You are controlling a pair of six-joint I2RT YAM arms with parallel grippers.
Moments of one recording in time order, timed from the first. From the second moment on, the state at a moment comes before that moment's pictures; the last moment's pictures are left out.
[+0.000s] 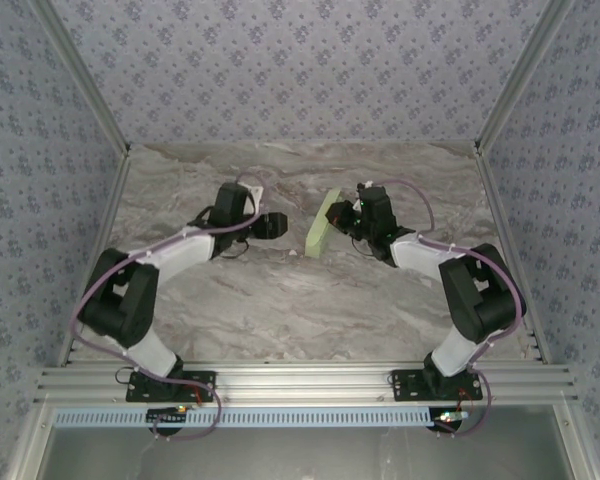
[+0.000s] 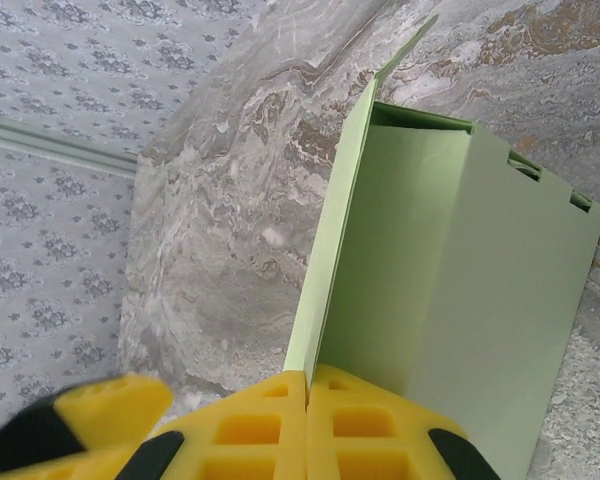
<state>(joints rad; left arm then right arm) -0.49 1.59 0.92 0.01 0.26 -0.40 0.44 1.65 0.87 0.30 -0.24 0.93</state>
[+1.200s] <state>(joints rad) -0.74 1.82 1.05 0.18 0.16 -0.08 0.44 1.65 0.90 0.25 -0.22 0.90</state>
